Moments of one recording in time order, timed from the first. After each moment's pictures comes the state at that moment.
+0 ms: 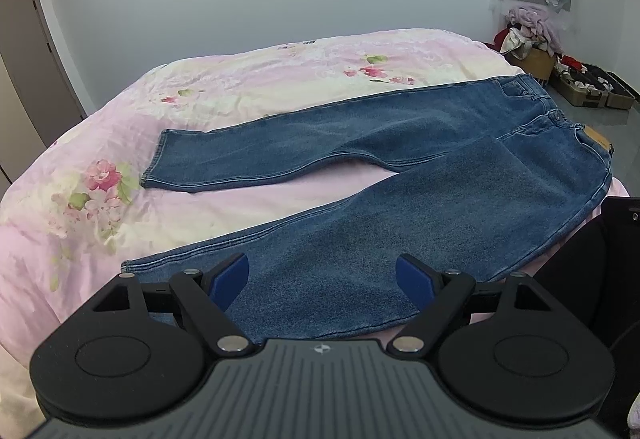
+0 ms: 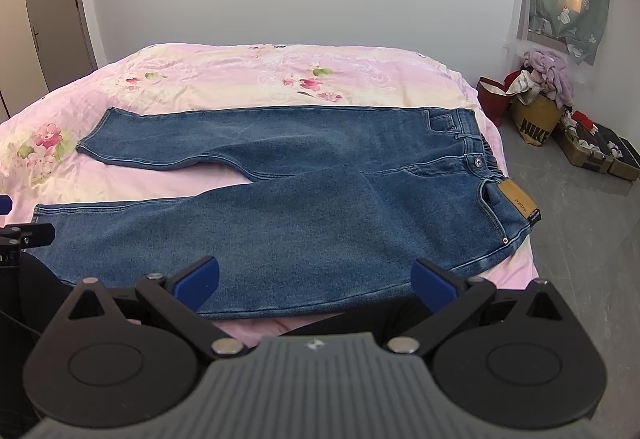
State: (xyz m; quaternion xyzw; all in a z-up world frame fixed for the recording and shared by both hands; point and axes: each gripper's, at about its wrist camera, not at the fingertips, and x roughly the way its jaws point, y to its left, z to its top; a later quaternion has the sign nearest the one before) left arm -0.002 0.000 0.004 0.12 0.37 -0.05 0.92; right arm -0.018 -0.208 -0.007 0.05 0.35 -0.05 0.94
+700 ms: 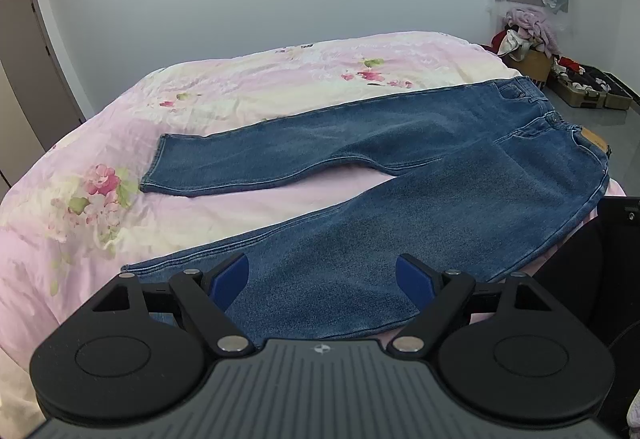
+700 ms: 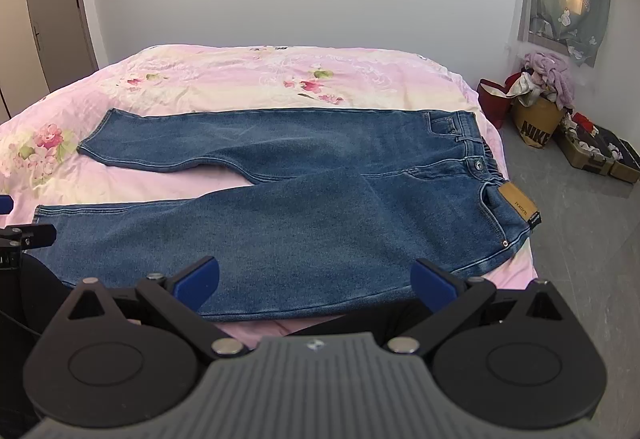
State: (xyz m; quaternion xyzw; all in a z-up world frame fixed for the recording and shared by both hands) left arm -0.005 -0.001 0.006 0.12 0.37 -0.05 0.92; right arm -0.018 -0.206 -0.004 0.04 0.34 -0.05 0.94
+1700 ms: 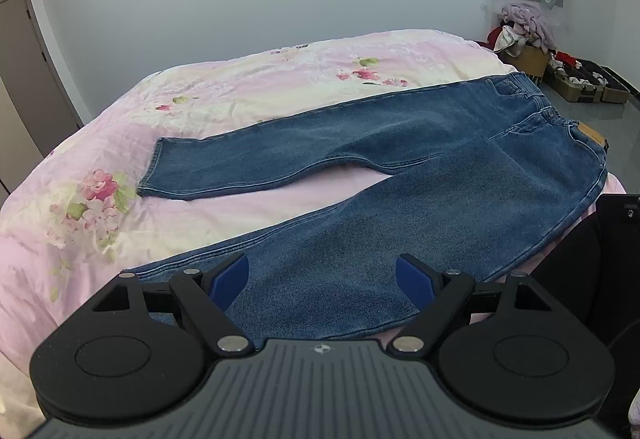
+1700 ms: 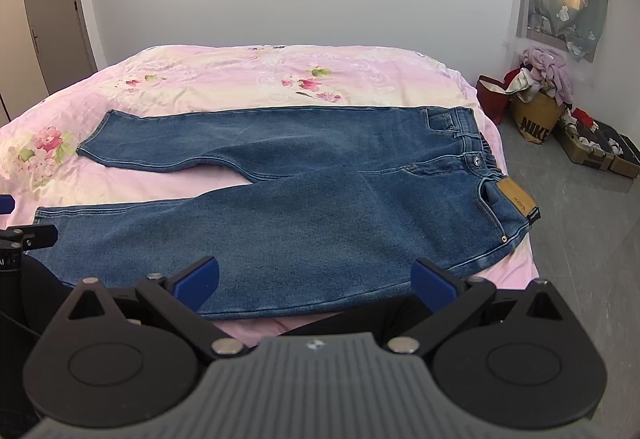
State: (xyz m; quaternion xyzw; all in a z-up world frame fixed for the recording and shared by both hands) left arm -0.004 -0.009 0.007 0.13 0.37 -0.05 0.92; right arm -0.019 -0.211 -0.003 0.05 0.35 -0.05 0.94
